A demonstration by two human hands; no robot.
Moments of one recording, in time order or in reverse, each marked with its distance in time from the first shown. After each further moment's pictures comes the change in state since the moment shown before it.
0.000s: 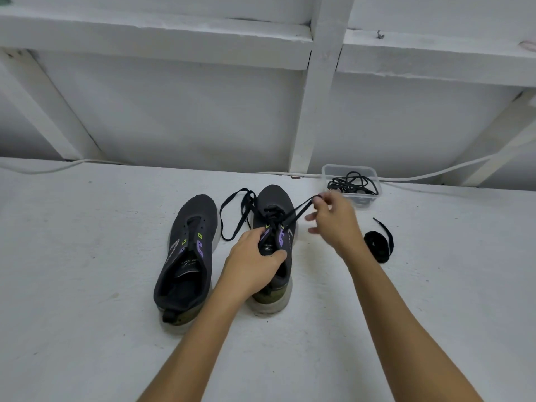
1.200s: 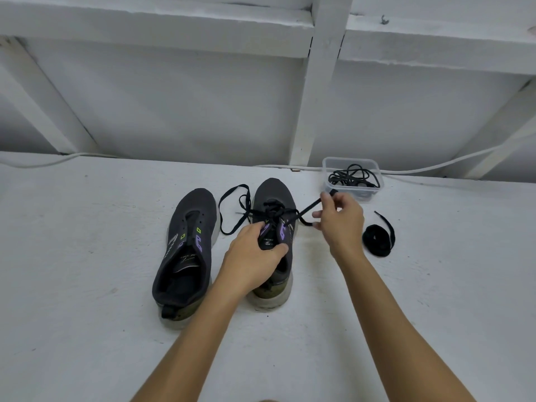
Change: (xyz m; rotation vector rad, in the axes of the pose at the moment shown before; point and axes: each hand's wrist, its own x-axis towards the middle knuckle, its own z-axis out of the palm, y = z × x) left_hand 0.005 -0.006 0.002 0.019 0.002 -0.011; right_hand -0.008 0.015 0.009 0.214 0.258 0.055
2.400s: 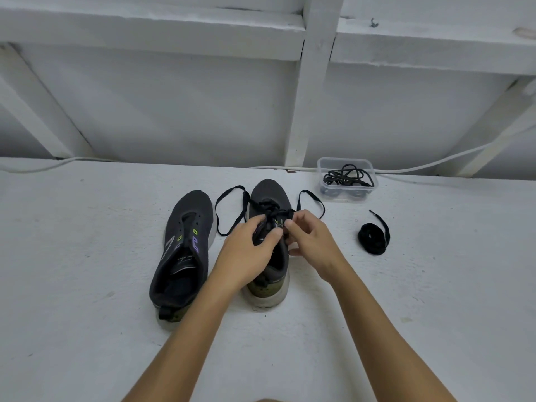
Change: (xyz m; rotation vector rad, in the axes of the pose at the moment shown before) left_hand 0.001 0.005 -0.007 0.007 0.030 0.104; right_hand -0.030 0.017 0.001 -0.043 -0.507 0.045
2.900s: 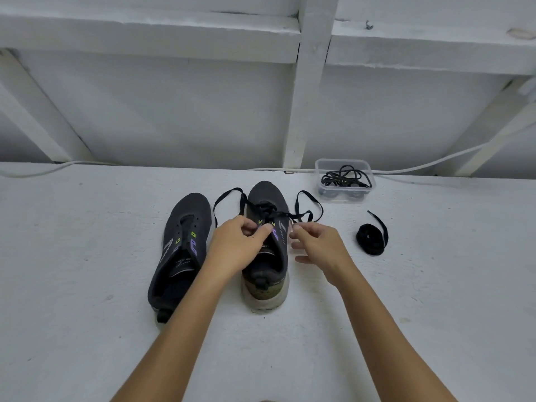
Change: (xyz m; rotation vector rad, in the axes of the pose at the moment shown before) left_hand 0.016 0.002 -0.012 0.020 0.063 -0.126; right_hand -0.006 0.000 -0.011 0.037 0.130 0.180
